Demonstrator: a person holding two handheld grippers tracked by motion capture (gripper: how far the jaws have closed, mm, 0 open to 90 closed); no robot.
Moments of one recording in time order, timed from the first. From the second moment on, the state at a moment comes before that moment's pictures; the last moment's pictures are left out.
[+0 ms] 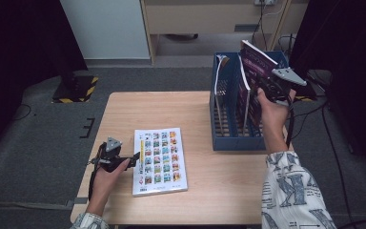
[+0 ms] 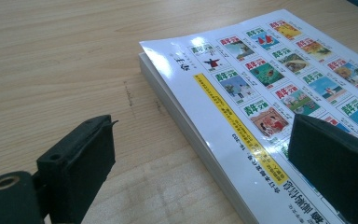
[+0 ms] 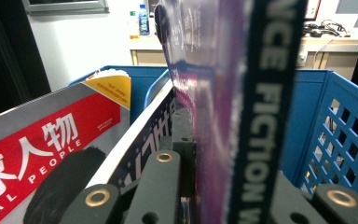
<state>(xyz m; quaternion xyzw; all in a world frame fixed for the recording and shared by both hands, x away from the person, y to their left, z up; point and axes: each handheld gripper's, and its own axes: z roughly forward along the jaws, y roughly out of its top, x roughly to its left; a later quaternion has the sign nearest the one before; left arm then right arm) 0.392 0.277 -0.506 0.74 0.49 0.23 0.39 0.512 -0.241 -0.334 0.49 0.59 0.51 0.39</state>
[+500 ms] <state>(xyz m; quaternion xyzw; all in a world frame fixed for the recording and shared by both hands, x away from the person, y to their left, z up) 0.392 0.277 -0.506 0.74 0.49 0.23 0.39 0.511 -0.241 -0.340 0.48 0.58 0.52 0.40</state>
